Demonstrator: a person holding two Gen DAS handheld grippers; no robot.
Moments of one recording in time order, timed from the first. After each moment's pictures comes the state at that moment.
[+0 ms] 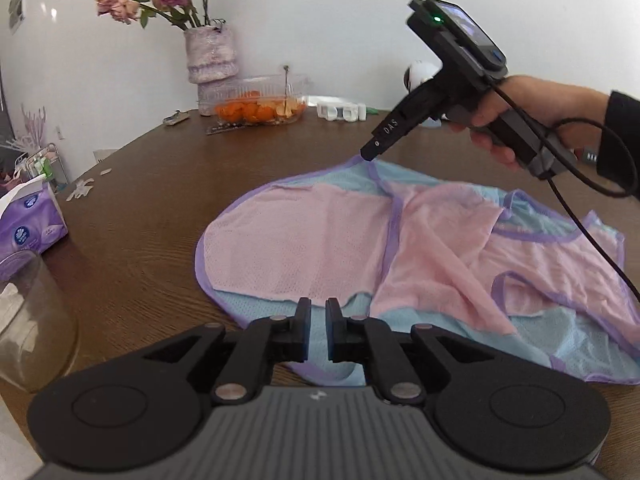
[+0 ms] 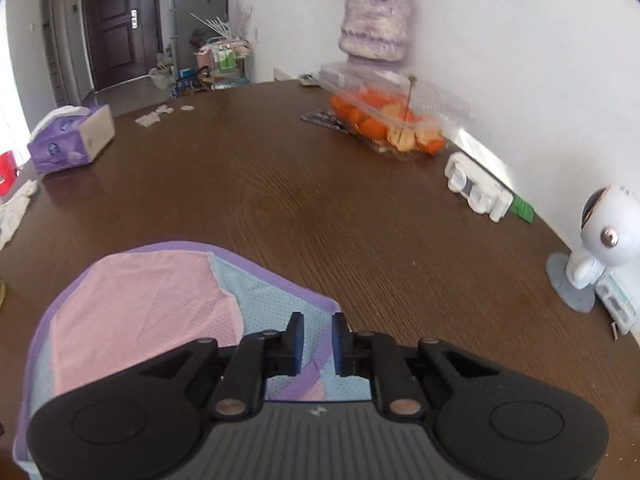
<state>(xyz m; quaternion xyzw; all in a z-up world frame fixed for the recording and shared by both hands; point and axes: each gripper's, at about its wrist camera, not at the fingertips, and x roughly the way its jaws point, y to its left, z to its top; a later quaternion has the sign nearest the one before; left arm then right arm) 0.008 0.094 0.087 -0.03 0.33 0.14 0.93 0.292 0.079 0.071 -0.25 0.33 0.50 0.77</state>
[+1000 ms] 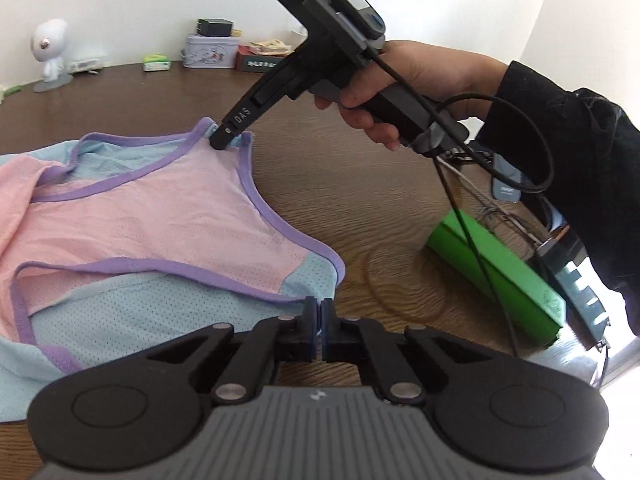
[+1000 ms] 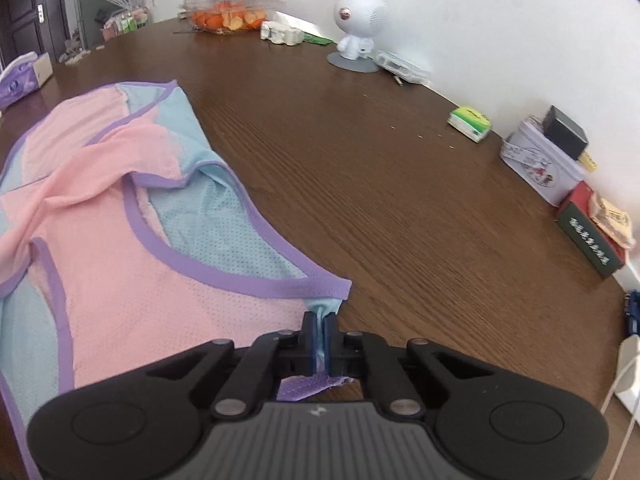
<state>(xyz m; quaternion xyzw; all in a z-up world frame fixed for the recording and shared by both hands) 0.052 -0.164 0.045 -0.04 0.40 -0.27 0.88 0.275 -0.245 0.038 -0.25 0.42 0.34 0.81</state>
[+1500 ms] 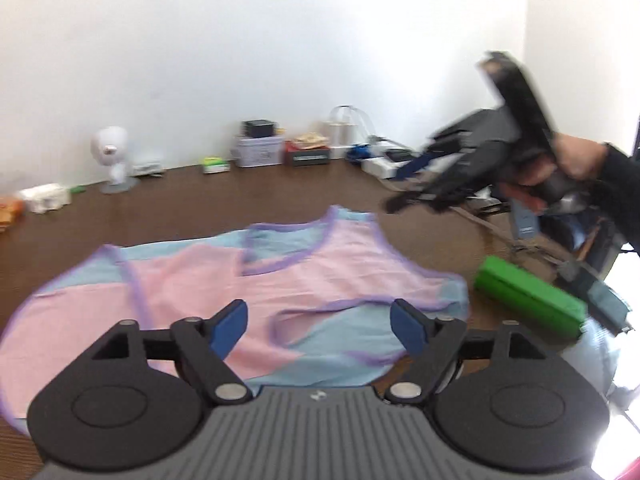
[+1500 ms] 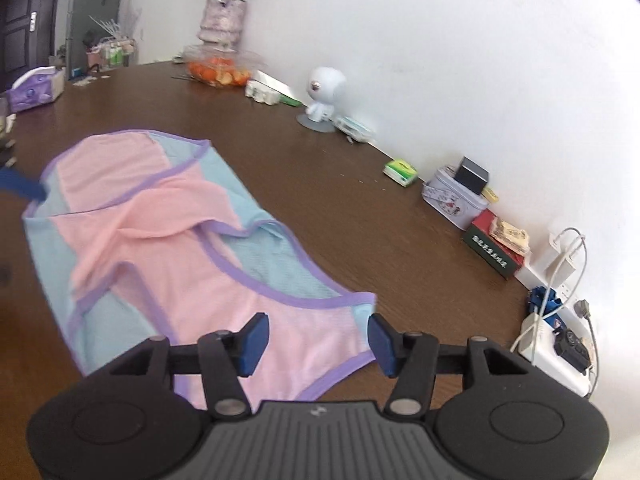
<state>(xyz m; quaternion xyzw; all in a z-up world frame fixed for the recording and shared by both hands) 0.018 -0.032 0.088 0.05 0.28 -0.17 0.94 0.149 -0.304 0.104 -0.26 0.31 0.32 0.86</state>
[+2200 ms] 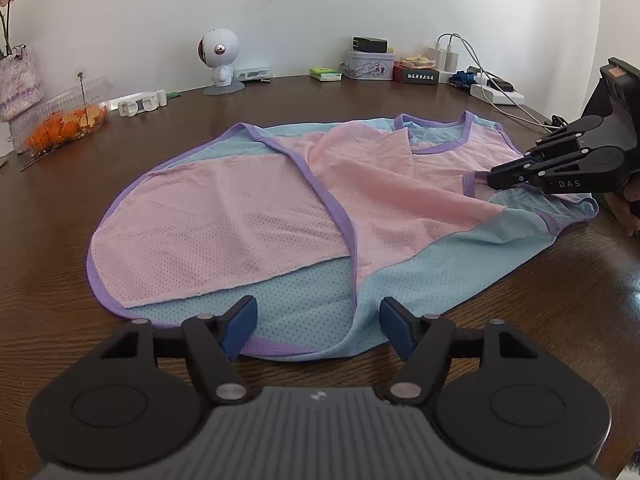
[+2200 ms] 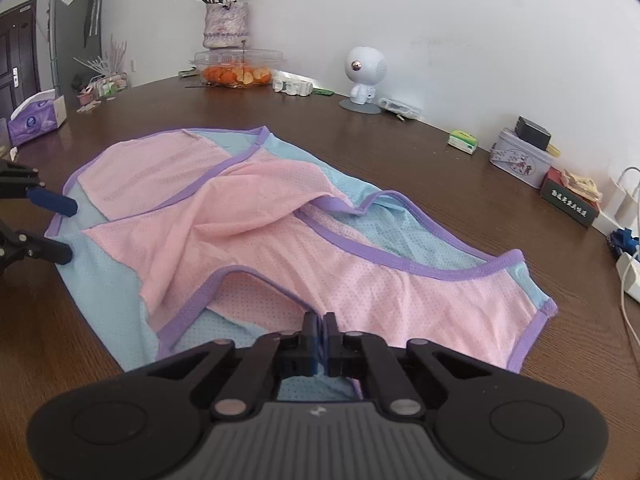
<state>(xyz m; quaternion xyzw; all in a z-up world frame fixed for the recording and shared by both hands) 0.022 0.058 0.028 0.05 0.37 -0.13 0.92 0.115 -0.228 0.029 -0.17 0.33 0.30 0.88</state>
